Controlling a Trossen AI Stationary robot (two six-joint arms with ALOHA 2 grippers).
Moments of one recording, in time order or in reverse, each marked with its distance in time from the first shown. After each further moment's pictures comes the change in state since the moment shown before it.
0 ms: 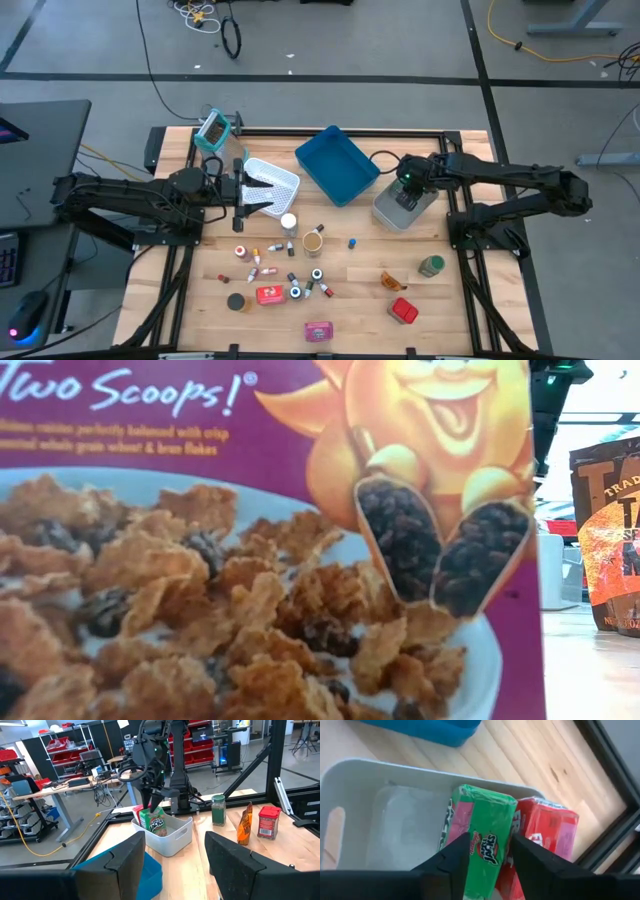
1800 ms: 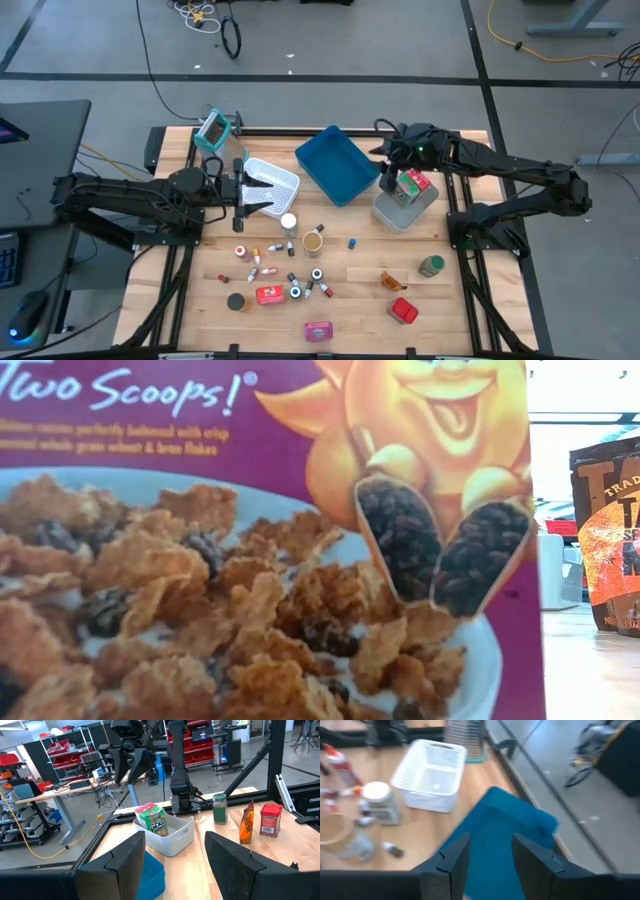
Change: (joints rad) left arm 0.000 0.000 0.000 0.001 0.000 0.026; right arm 0.004 -0.001 0.216 0.507 -0.242 -0.373
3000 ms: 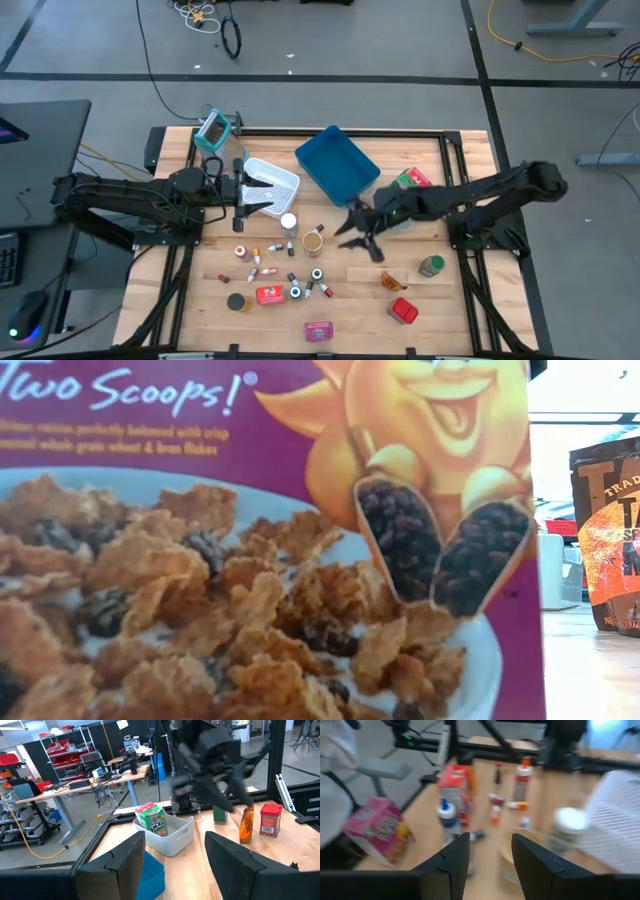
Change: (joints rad) left arm 0.000 0.000 0.000 -0.001 0.000 0.000; right arm 0.434 0.266 -0.179 0.573 -0.296 0.046
